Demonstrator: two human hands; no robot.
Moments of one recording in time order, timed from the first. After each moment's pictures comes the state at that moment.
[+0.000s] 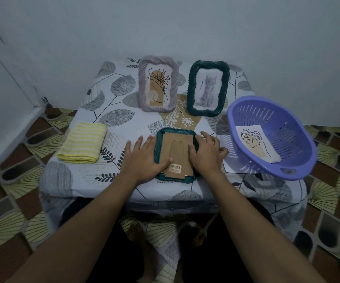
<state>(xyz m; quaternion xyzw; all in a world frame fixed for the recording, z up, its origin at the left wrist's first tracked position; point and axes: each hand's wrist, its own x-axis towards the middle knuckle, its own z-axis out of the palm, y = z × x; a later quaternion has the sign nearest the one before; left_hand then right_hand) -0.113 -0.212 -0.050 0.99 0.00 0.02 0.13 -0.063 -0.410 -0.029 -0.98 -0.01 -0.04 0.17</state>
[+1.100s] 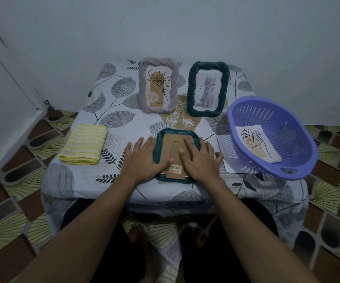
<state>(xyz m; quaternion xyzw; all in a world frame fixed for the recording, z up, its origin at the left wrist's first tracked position) -0.112 -0.210 -0.048 0.99 0.01 0.01 0.17 -0.081 -0.409 -0.036 -0.98 -0.07 0.04 0.16</state>
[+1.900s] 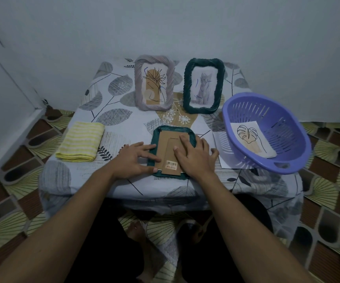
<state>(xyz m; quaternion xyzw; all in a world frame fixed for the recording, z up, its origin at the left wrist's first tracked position) -0.127 -0.179 -0.022 0.93 -0.10 -0.11 0.33 -0.084 -0.409 -0.034 -0.98 -0.07 0.04 0.16</state>
